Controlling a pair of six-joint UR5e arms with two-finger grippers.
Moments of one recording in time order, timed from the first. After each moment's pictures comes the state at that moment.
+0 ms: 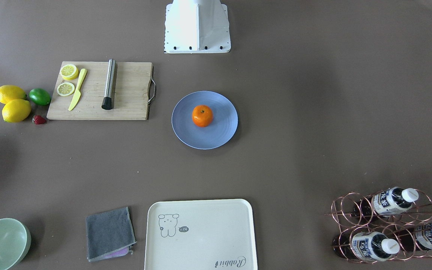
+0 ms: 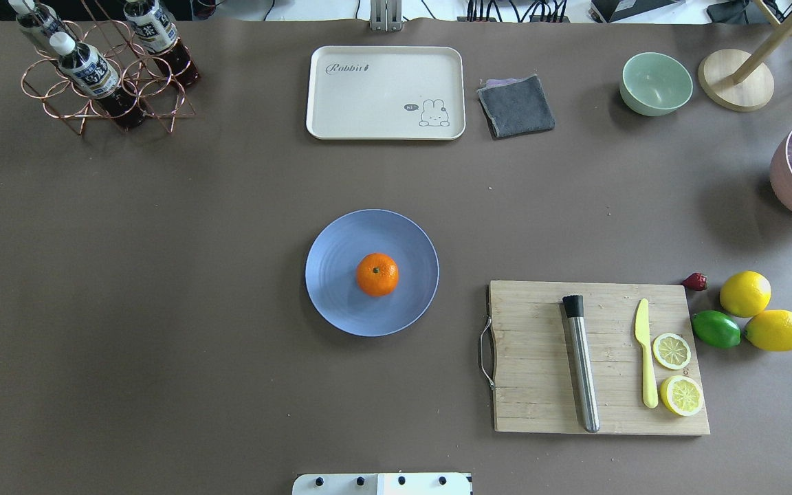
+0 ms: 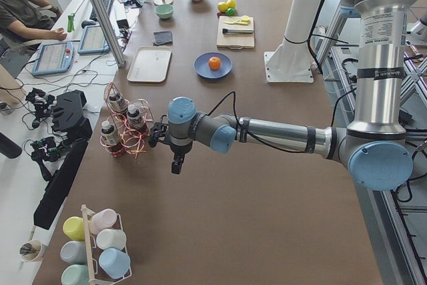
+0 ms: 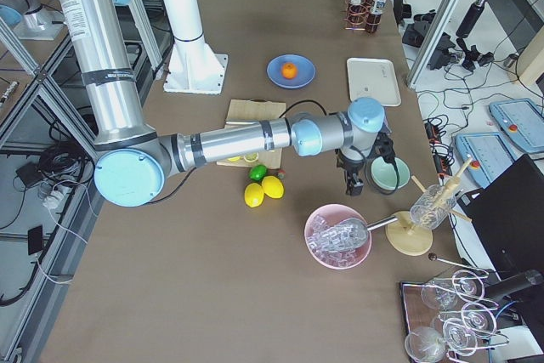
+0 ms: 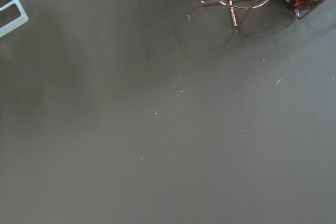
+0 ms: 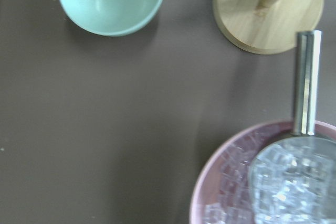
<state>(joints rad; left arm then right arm) -1.38 -1.52 -1.70 -1.87 -2.31 -0.23 1.47 -1.37 1.50 -1.53 2.37 -0.06</state>
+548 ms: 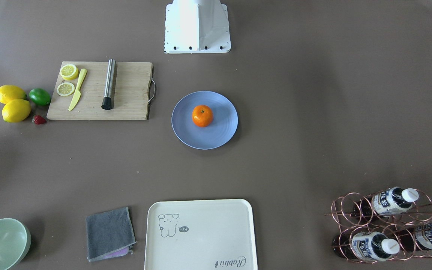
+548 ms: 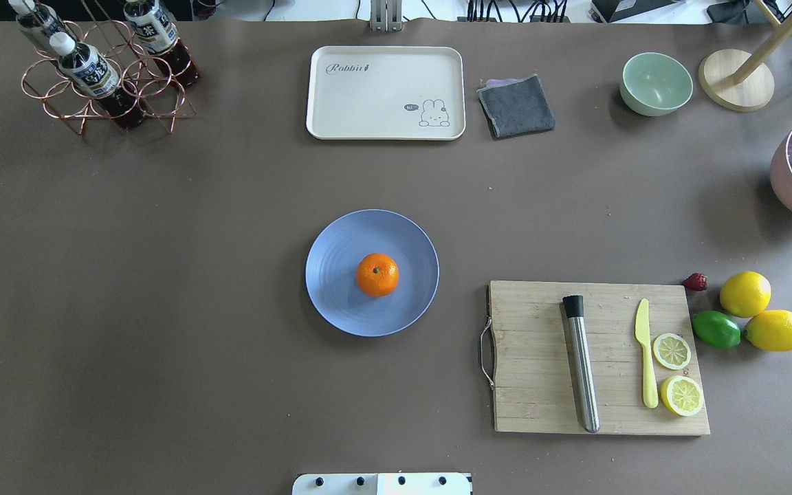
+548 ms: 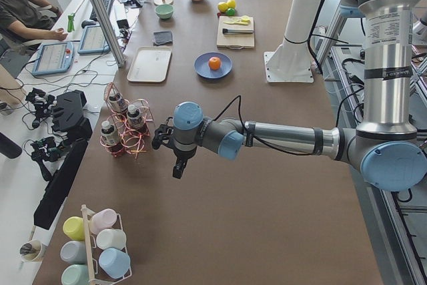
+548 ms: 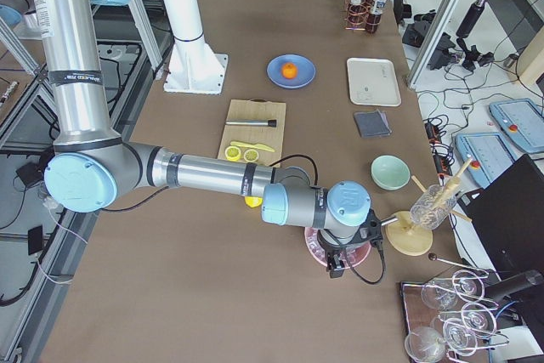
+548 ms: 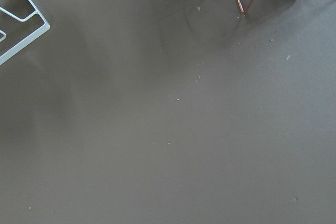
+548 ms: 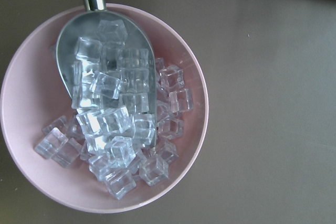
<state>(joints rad) -1.41 -1.47 -1.72 -1.92 -2.32 -0.15 1.63 -1.45 1.36 -1.52 2.36 -0.26</state>
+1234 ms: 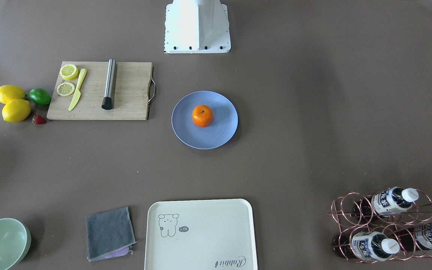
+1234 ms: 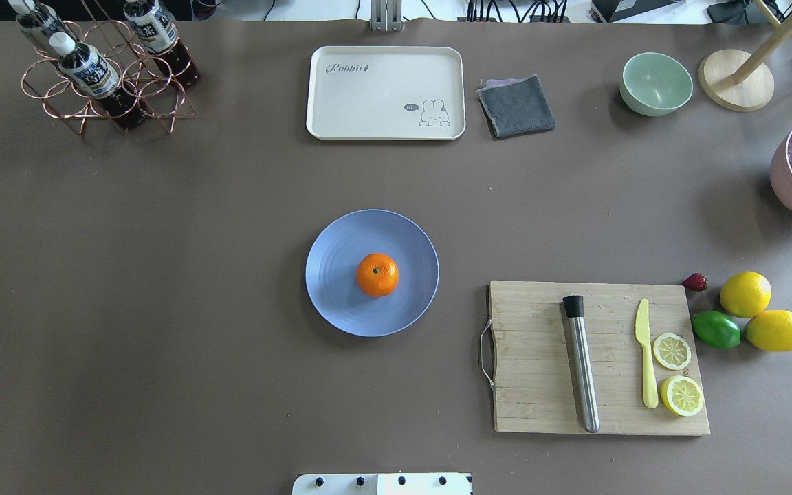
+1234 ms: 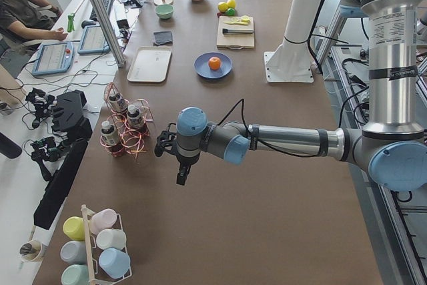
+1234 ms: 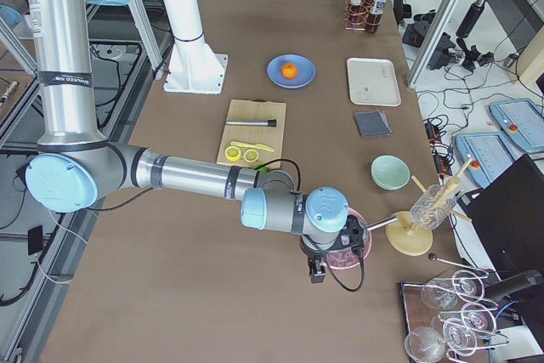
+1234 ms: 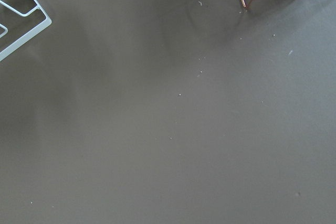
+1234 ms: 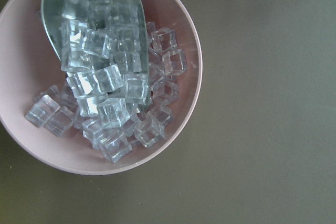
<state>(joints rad) -1.43 -1.48 -1.69 -1.90 -2.31 -0.18 1.63 -1.56 1.45 -1.52 2.35 -0.22</state>
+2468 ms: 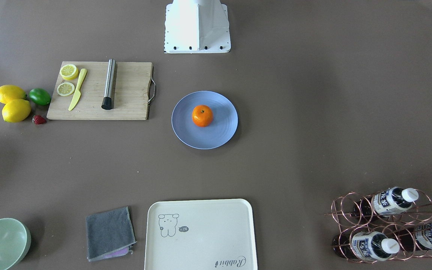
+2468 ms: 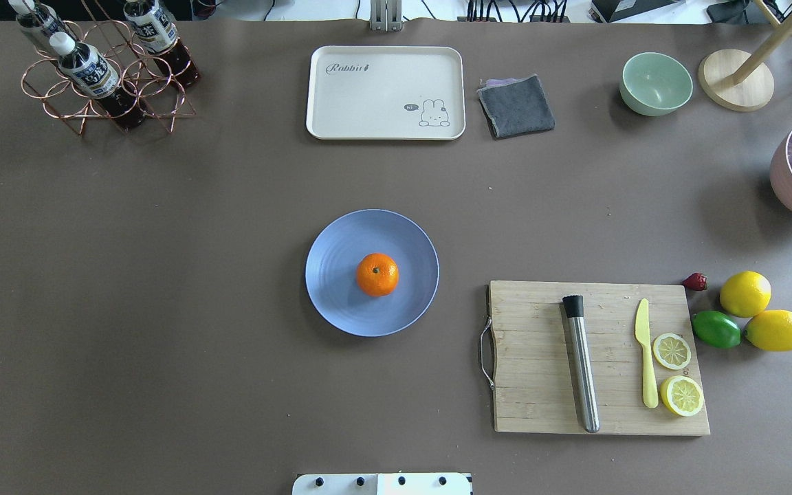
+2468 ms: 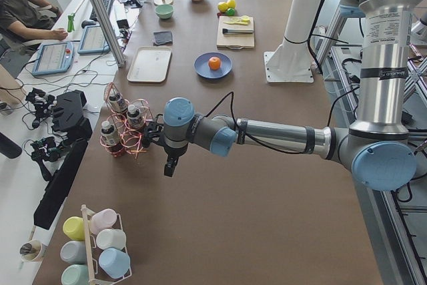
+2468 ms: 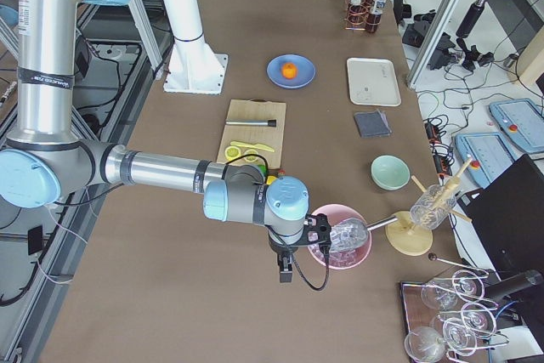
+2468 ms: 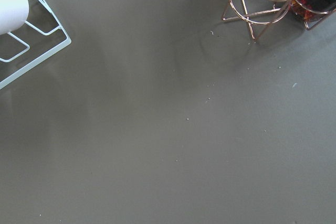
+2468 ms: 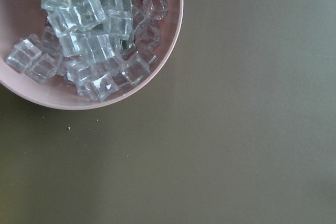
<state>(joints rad) -1.45 -1.56 -1.68 -1.88 -2.32 -0.19 1.63 -1.70 1.62 -1.52 2.27 -0.15</state>
